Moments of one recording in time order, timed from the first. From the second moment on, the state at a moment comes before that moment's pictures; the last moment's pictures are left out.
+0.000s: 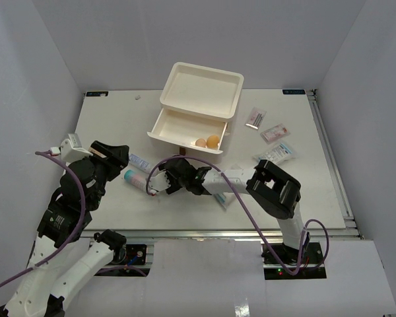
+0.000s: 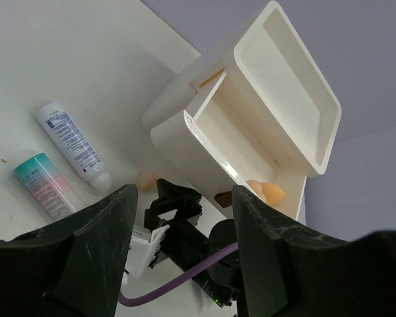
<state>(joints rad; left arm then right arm) -0.48 0.57 1.02 -0.69 -0.45 -0.85 1.10 1.99 1.27 0.01 0.21 -1.11</state>
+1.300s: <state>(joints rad) -0.48 0.61 0.90 -0.67 -0.40 -0.93 1.08 1.39 1.15 -0.40 -0.47 -0.92</state>
